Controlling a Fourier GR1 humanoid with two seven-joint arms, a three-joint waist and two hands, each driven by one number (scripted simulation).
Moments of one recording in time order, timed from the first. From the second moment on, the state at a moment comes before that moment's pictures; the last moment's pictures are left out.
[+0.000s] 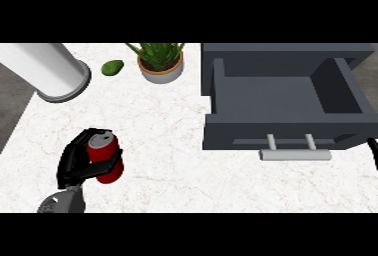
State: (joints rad) left arm -0.14 0.11 0.20 -1.03 0.10 -0.04 -0.39; right arm 0.27 -0.02 -0.26 -2.14 -0.09 0.22 0.08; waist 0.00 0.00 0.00
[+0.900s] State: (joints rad) left arm -0.25 0.08 0.12 -1.21 0.11 0.02 -0.23; right arm 0.33 -0.01 -0.24 -2.19 -0.10 0.21 0.07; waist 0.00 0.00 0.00
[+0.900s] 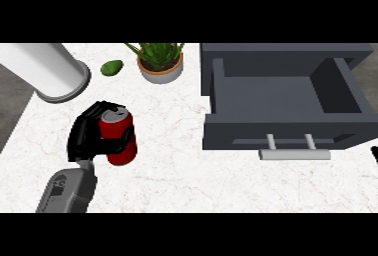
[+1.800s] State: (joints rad) left arm -0.58 0.00 -0.12 -1.41 -0.01 0.26 0.17; right arm 0.31 -0.03 -0.30 -2.21 -0.14 0.23 0.10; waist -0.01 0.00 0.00
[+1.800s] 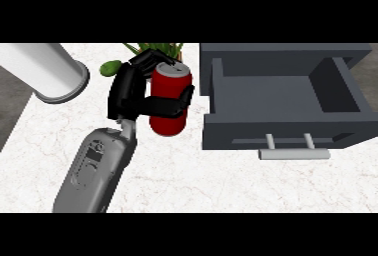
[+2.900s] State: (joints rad) left arm -1.27 0.00 -0.21 -0.87 0.14 0.51 0.24; right arm 0.29 -0.02 -0.29 -2.20 -0.13 0.23 0.11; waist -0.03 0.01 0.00
